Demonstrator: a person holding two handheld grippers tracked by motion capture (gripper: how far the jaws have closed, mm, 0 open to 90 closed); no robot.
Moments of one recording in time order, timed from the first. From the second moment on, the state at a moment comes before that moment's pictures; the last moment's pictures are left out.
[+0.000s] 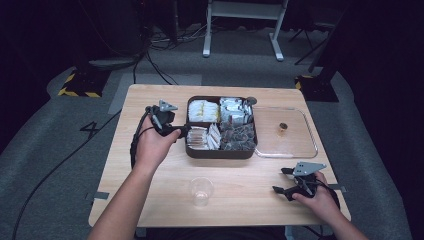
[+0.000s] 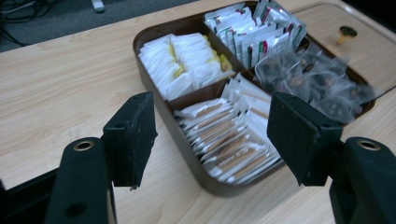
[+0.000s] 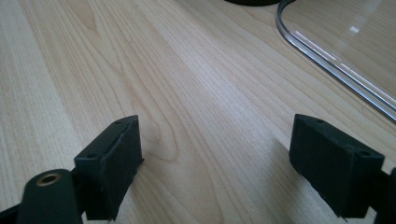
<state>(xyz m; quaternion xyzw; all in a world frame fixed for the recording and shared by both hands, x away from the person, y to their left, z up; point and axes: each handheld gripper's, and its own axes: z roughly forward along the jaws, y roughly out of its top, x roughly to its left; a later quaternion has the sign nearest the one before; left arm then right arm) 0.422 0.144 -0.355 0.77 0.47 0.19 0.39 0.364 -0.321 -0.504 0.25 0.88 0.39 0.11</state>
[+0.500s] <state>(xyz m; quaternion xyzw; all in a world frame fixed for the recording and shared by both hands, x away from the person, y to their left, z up) 0.462 0.101 -0.359 0.76 0.50 0.20 0.36 0.363 -0.322 -0.504 0.25 0.88 0.39 0.11</state>
